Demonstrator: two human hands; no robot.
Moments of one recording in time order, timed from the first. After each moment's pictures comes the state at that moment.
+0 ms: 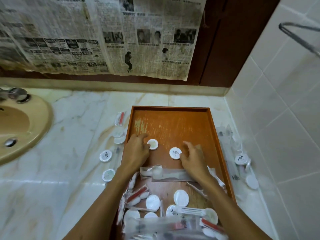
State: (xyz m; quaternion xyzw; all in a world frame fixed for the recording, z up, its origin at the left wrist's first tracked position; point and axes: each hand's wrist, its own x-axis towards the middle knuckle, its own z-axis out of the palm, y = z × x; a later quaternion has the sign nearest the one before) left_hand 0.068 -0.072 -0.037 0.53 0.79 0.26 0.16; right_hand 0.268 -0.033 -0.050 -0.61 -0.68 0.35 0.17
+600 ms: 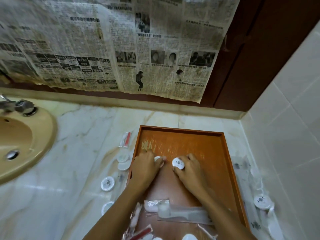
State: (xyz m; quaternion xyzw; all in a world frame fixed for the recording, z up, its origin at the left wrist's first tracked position) left_hand 0.054 -0.015 -0.048 0.52 0.83 0.18 0.12; right_hand 0.220 0.037 -0.071 -0.53 -0.80 0.22 0.14
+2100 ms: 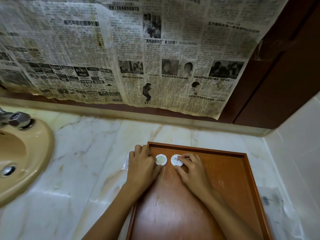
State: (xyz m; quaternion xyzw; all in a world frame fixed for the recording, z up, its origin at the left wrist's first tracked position) left_hand -0.012 0.043 -0.045 0.61 0.79 0.07 -0.03; right_hand 0.164 0.119 -0.090 -0.43 -0.83 0.24 0.27
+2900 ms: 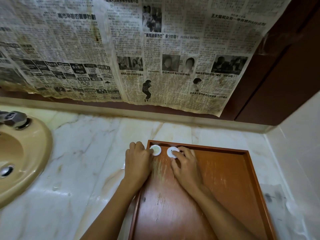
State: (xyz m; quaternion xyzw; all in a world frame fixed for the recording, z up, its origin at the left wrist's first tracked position) left_hand -0.030 0.054 -0.053 0.56 0.83 0.08 0.01; right_hand 0.131 0.114 -0.092 -0.45 -0.82 0.20 0.28
